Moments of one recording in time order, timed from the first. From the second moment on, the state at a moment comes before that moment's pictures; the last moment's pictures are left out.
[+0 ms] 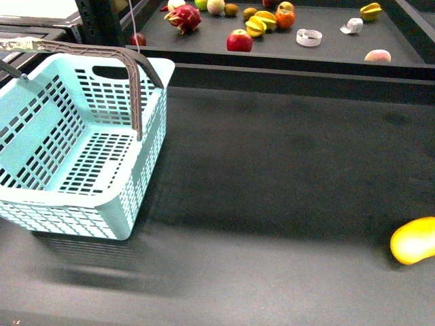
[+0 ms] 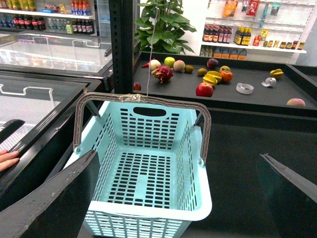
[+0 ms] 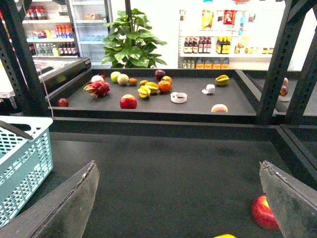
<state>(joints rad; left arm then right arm) 0.00 0.00 0.02 0.00 0.00 -0.01 0.00 0.00 0.01 0.00 0.00 0.00</state>
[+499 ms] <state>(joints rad) 0.00 0.00 0.02 0.00 0.00 -0.01 0.00 0.00 0.01 0.00 0.00 0.00</state>
